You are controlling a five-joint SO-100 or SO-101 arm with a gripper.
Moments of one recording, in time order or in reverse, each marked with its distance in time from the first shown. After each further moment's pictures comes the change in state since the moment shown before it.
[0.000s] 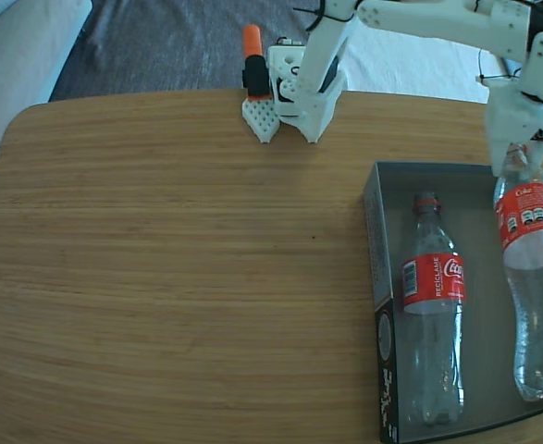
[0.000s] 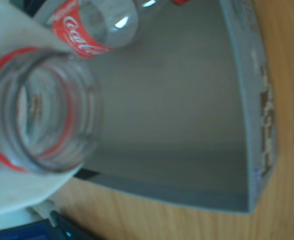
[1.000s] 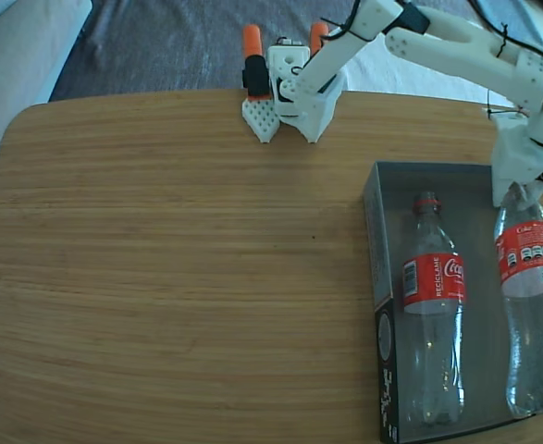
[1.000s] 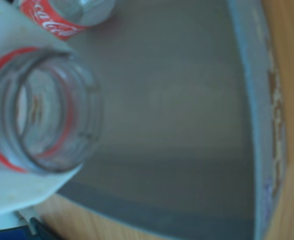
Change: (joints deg) arm 1.8 -13.9 -6.1 -4.3 -1.1
